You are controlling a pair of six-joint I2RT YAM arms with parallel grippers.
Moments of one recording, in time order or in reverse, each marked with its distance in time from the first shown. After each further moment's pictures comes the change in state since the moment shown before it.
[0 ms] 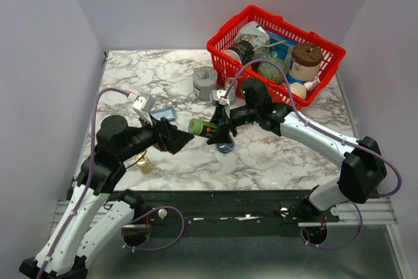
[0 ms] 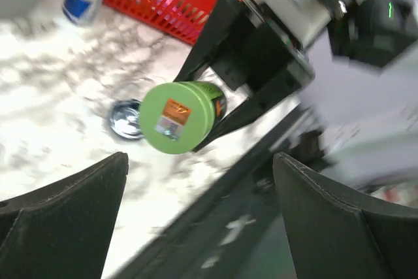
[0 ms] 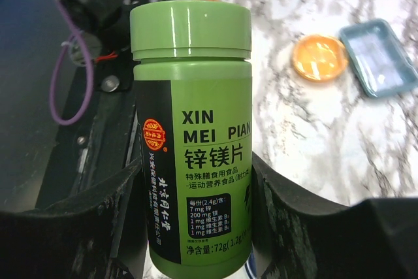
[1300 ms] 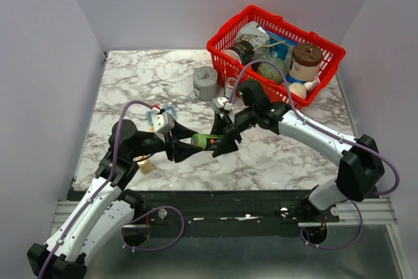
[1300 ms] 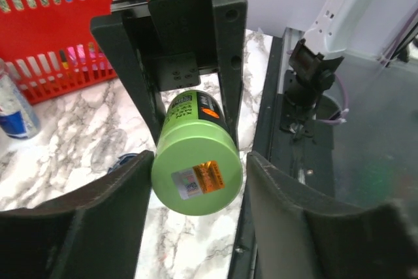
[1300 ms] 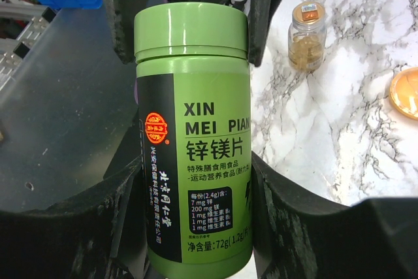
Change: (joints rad) left arm -0.011 -0.007 -0.248 0.448 0.461 0.534; right arm -0.002 0.023 0.026 -0.161 -0.320 -0.132
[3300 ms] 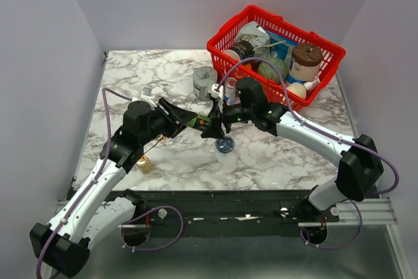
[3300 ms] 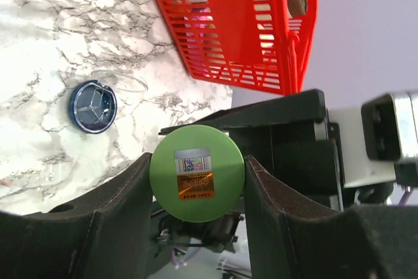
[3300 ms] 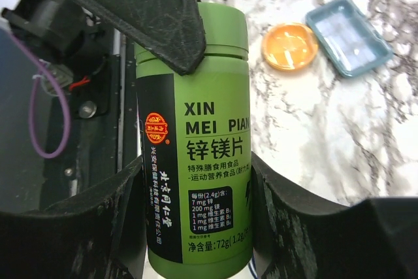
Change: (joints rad) left arm 0.007 0.178 0.163 -0.325 -0.663 -1.080; right arm 0.032 0.004 0.005 0.204 0.487 0.280
